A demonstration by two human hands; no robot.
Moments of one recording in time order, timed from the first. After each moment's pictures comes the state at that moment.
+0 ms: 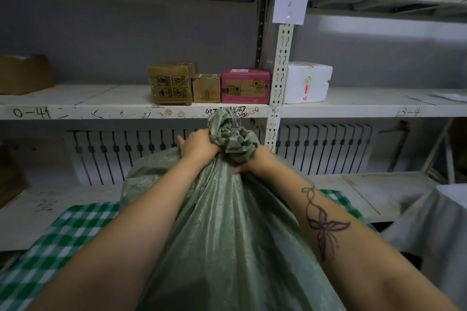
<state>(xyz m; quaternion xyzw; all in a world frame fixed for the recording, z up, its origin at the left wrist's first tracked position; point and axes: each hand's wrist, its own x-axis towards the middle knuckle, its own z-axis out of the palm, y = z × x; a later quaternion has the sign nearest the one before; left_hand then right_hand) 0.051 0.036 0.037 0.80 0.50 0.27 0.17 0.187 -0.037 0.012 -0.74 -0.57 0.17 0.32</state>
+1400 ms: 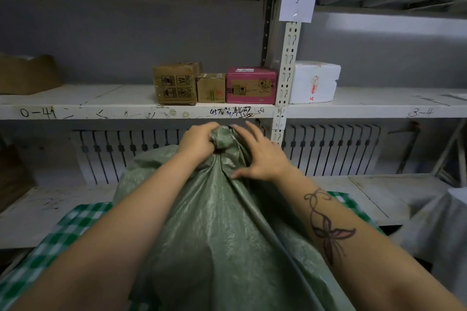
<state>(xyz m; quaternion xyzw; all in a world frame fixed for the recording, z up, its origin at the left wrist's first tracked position) 0.040 0.059 0.034 0.85 0.41 0.31 0.12 0.192 -0.039 0.012 -0.71 -0.67 -0.07 0.20</state>
